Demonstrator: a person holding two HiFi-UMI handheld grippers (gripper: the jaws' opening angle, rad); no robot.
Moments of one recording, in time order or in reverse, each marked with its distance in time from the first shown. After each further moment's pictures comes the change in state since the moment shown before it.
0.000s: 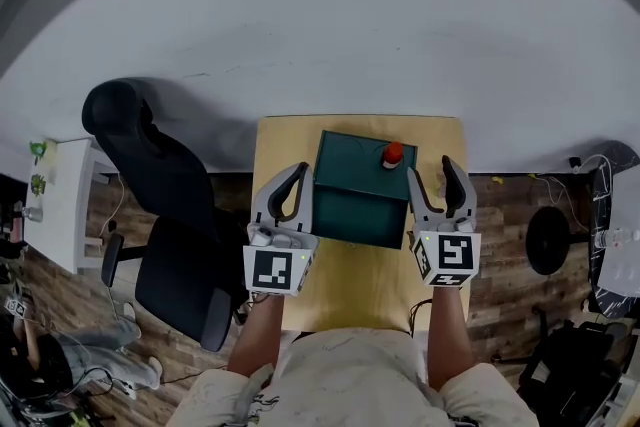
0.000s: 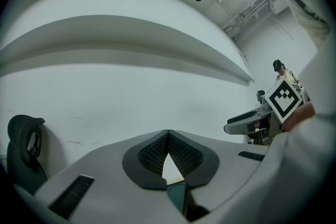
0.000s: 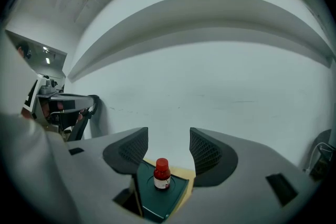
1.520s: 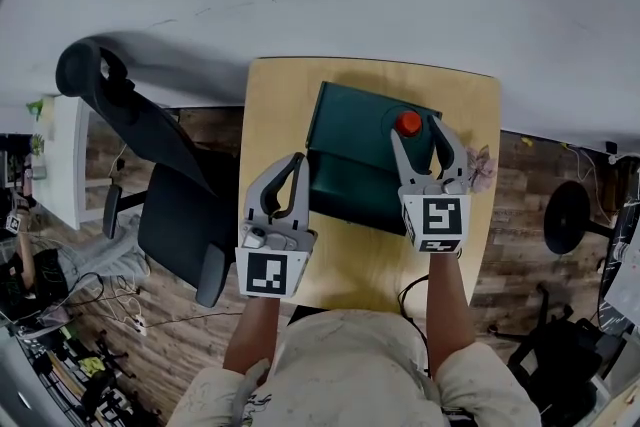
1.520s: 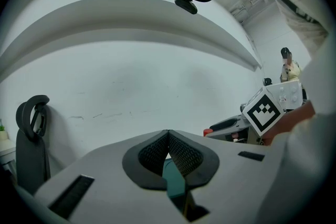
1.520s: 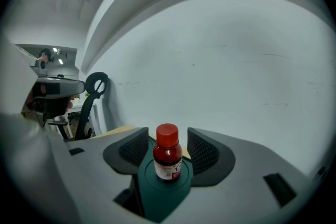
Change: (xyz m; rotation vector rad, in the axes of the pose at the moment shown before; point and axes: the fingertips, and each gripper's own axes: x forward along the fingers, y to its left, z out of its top) left arm 0.017 -0.017 -0.086 0.005 0.190 0.057; right arm 0.092 0.016 -0.108 -0.015 0.164 0.190
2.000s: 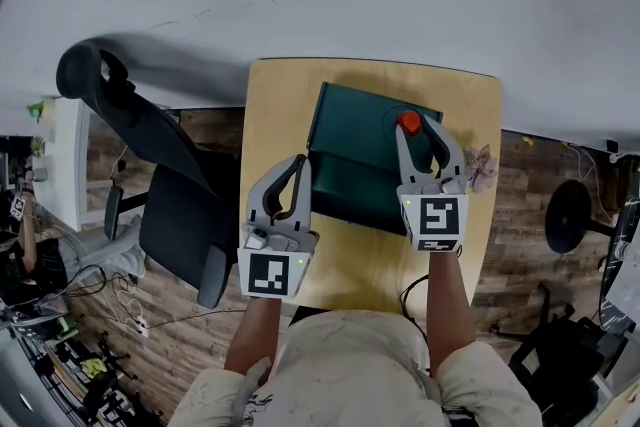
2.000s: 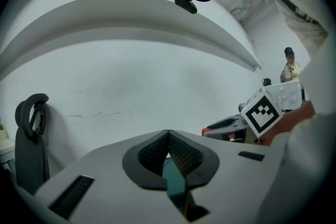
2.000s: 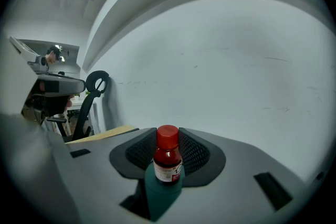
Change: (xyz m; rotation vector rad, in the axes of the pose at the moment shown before) left arm 0.000 -0.001 -0.003 -0.014 0.012 -0.003; right arm 0.003 0.004 0.006 -0.021 -0.015 -0.002
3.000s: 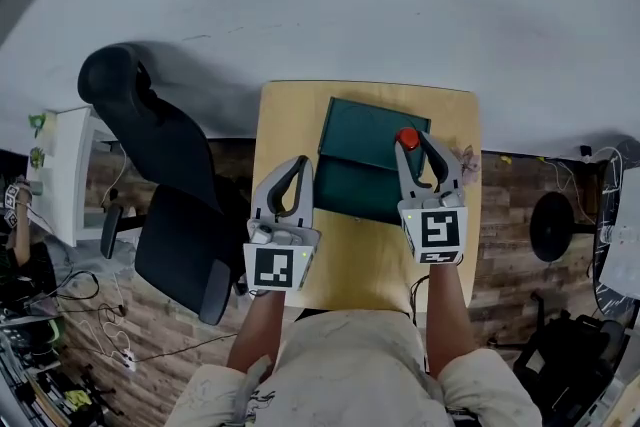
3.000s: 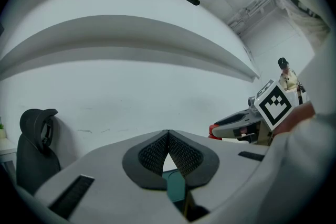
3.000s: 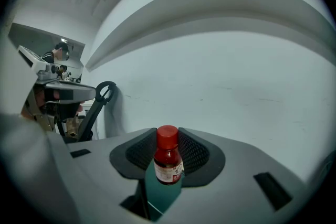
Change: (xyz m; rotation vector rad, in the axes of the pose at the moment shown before) left arm -0.060 0.017 0.043 -0.009 -0.127 -0.004; right arm -0.075 0.042 0.064 -0.104 -0.075 -0.051
